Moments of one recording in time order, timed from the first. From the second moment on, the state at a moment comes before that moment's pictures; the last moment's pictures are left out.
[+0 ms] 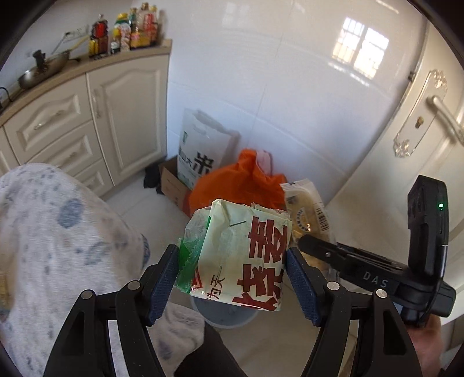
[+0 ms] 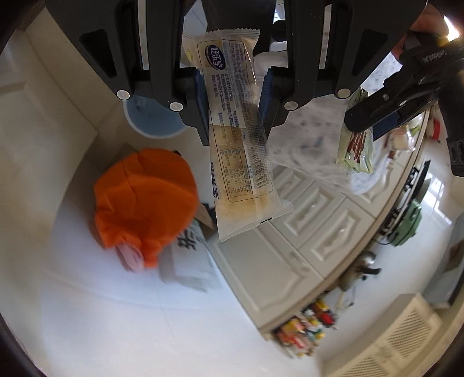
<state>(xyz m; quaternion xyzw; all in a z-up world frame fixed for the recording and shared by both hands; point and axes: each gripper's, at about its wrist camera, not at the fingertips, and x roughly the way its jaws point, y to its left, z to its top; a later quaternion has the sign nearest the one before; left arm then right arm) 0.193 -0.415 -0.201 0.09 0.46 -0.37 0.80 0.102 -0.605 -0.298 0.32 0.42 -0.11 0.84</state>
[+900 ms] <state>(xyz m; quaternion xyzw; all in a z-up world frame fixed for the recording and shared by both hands) 0.211 -0.500 -0.237 0.18 0.49 -0.34 0.79 0.081 -0.645 -0.343 0.38 0.42 -0.19 0.80</state>
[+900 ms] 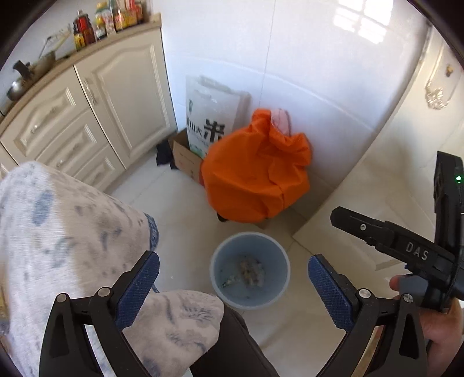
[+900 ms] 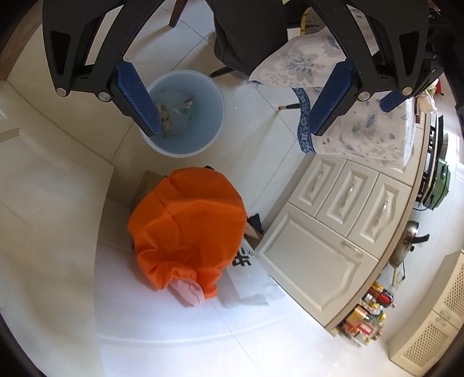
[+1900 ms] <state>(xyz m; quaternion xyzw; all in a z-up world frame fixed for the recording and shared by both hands) 0.079 -0.117 -0.080 0.01 0.30 -0.15 0.94 0.151 -0.392 -0.140 0.16 0.35 0.01 0.92</state>
